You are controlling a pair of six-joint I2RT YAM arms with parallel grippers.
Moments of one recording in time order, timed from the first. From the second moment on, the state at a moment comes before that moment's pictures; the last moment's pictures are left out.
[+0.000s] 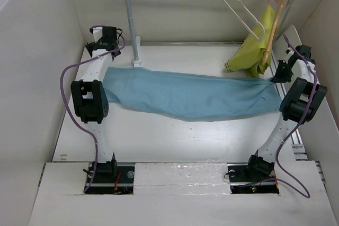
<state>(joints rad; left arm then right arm) -0.05 2.04 1.83 -0.57 -0.61 -0.42 -0.47 2.13 1.78 -0.72 -0.17 -0.05</state>
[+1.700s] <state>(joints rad) 0.35 1.69 1.01 -0.36 -0.12 -0.81 -0.49 1.64 1.12 -0.27 -0.48 0.10</state>
